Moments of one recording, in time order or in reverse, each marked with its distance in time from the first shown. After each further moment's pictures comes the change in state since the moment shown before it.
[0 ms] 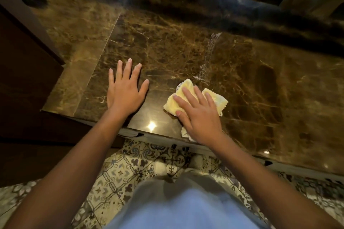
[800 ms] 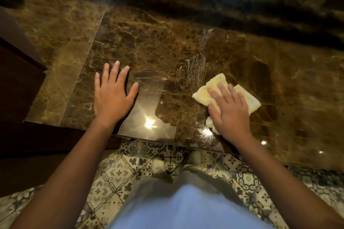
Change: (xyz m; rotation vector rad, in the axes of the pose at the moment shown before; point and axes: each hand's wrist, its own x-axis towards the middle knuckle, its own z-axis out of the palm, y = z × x) left_hand 0.002 -0.004 0.002 -0.026 0.045 0.009; right_hand -0.022 0.085 -0.016 0.005 0.023 0.284
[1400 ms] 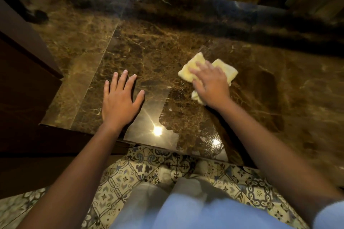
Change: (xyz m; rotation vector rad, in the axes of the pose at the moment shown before) left_hand -0.001 0.004 -0.003 0.015 0.010 -0.018; right_hand 0.117 -0.037 -0.005 0.125 -0.006 -0.182
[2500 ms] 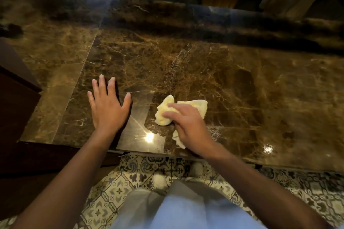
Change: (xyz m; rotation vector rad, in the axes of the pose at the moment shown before) left_hand 0.005 0.023 0.004 -0.087 0.034 -0.141; right_hand -0.110 -0.041 0.018 0.290 0.073 -0.159
